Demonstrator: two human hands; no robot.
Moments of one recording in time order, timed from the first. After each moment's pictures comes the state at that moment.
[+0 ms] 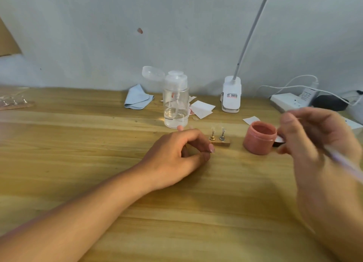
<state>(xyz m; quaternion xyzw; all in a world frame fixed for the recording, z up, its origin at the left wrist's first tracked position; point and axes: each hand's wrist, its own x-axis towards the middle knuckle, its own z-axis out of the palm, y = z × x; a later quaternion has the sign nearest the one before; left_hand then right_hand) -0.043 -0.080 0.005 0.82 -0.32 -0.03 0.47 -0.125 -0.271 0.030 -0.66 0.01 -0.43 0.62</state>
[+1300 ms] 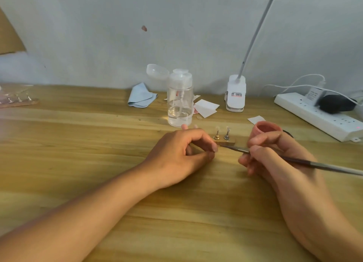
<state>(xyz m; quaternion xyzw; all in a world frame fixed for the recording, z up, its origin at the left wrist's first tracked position) -0.044 -0.082 0.004 0.82 -0.31 -0.02 0.48 -0.129 -0.254 0.012 -0.68 0.02 -0.22 0.70</state>
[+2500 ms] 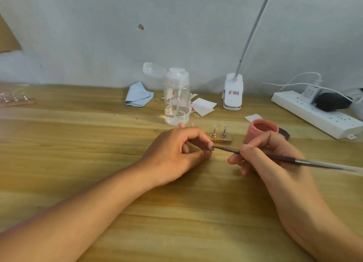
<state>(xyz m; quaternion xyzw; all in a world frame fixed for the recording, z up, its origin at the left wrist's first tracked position) -0.042 -0.082 0.003 0.82 -0.31 -0.02 0.48 -0.132 -0.249 0.016 -0.69 0.02 -0.20 0.69</state>
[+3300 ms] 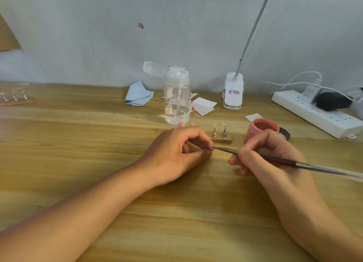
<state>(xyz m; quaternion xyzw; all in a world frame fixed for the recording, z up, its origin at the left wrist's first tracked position) -0.042 -0.081 0.004 0.82 -0.31 -0.02 0.47 -0.133 -0.248 0.016 -0.72 -0.01 -0.20 0.67</state>
